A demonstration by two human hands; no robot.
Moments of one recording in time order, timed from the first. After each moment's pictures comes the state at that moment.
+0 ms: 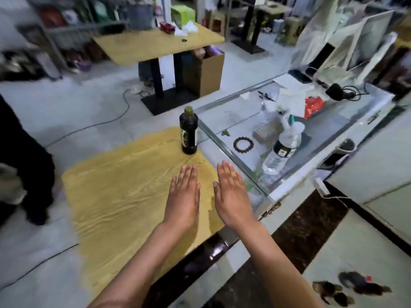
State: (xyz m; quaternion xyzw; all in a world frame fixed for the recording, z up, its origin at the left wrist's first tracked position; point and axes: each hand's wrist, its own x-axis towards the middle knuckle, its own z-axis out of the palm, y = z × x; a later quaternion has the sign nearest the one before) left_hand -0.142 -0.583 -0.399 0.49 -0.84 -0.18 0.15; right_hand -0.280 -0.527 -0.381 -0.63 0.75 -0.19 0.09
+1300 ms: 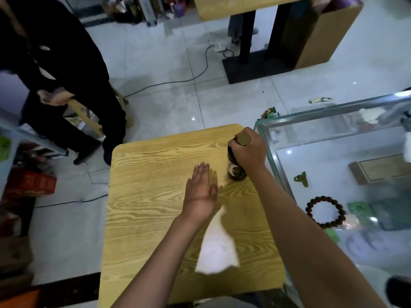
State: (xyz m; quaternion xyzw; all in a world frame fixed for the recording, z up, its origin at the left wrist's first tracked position) left_hand -0.168 -0.785 -0.465 0.71 -0.61 -0.32 0.15; right_hand -0.307 -0.898 -0.459 -0.54 0.68 -0.40 0.31
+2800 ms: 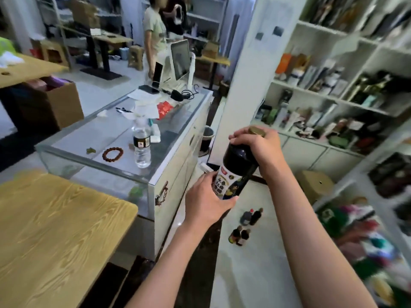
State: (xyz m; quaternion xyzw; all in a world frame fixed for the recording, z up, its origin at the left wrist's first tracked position) left_hand -0.303 -0.322 -0.293 0.20 -0.86 -0.41 0.24; right_hand -0.404 -0.245 -0.166 -0.19 0.75 -0.63 0.05
